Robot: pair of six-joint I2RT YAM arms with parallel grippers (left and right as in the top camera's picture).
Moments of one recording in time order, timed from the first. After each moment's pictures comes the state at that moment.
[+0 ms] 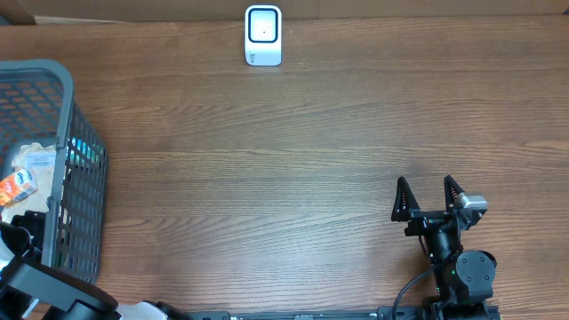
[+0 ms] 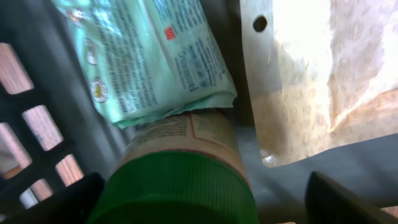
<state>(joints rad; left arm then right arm) 1.01 1.62 1.16 -1.05 -0.03 -0.38 0.09 0.01 0.02 -0.03 -0.02 0.26</state>
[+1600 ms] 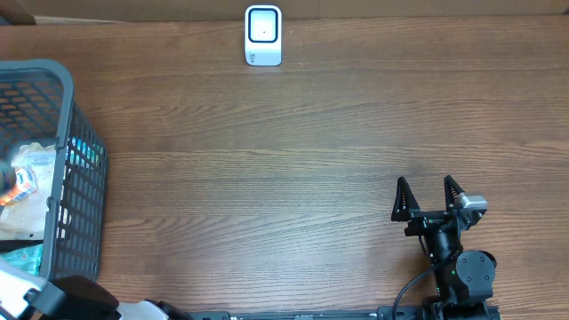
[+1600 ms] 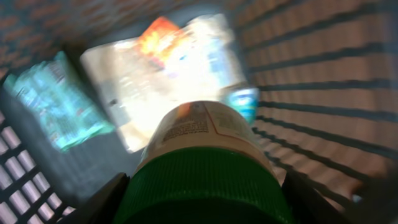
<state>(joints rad) 0.95 1.63 1.91 -1.42 0.22 -0.37 0.09 0.01 0.02 -0.03 -0.02 0.26</state>
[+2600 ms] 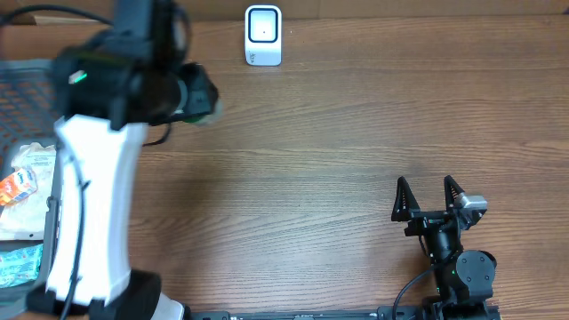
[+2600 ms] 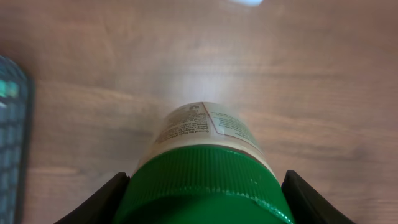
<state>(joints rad) -0.24 1.71 2.19 -1.61 -0.01 -0.44 0.09 0.01 0.02 -0.03 -0.02 0.26</state>
